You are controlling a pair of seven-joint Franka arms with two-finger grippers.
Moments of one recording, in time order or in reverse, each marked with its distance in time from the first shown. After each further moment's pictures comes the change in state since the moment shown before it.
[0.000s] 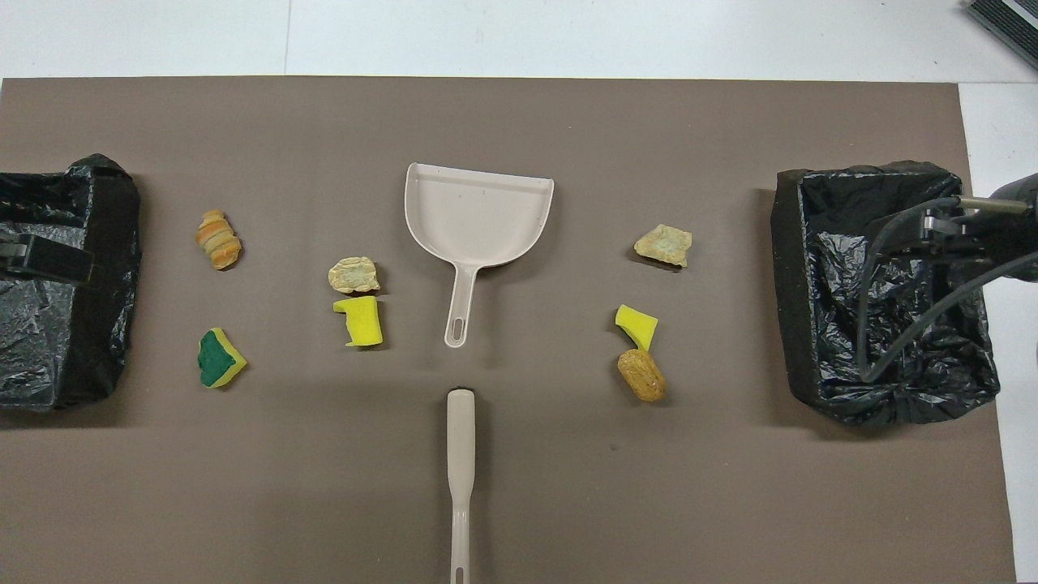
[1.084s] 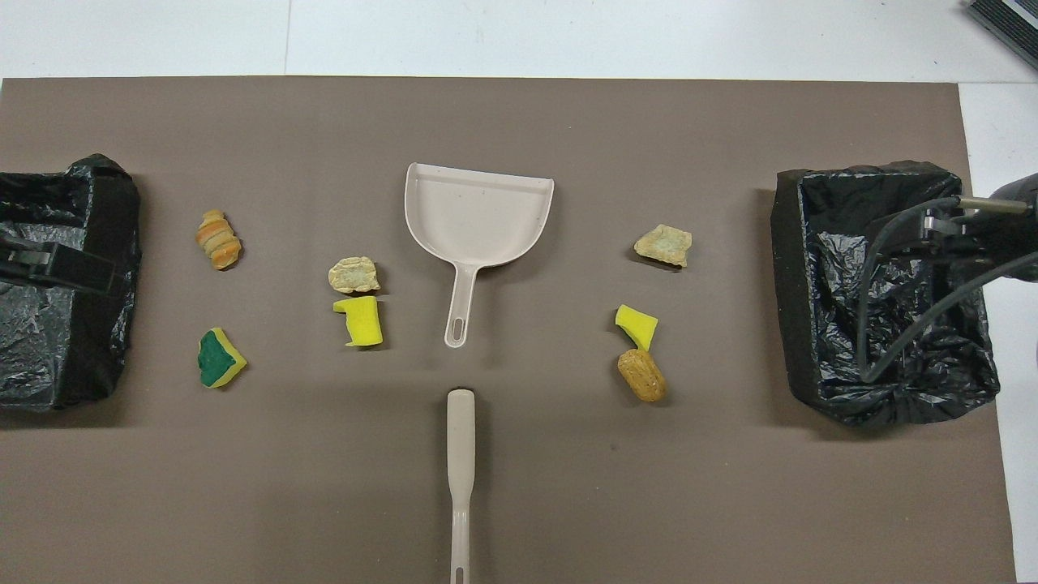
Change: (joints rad) left arm -0.005 0.000 -0.033 -0.005 -0.027 -0.031 0.003; right arm 0.000 0.000 0.000 0.000 0.000 0.000 0.000
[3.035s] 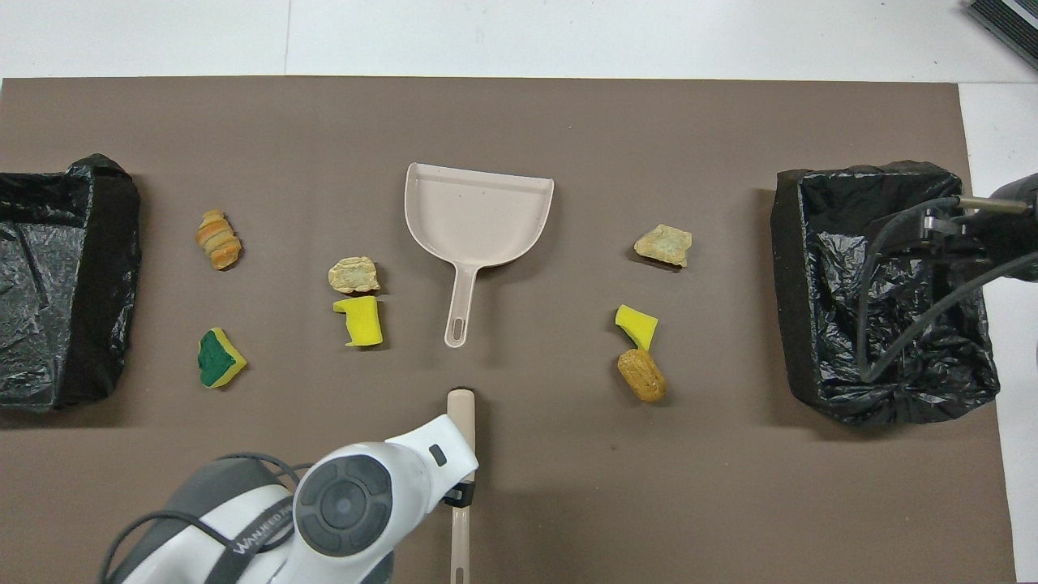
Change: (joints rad) left arm -0.728 -0.252 -0.033 -0.956 -0.025 0.721 -0.666; right arm 0.000 0.000 0.000 0.000 0.000 0.000 0.000
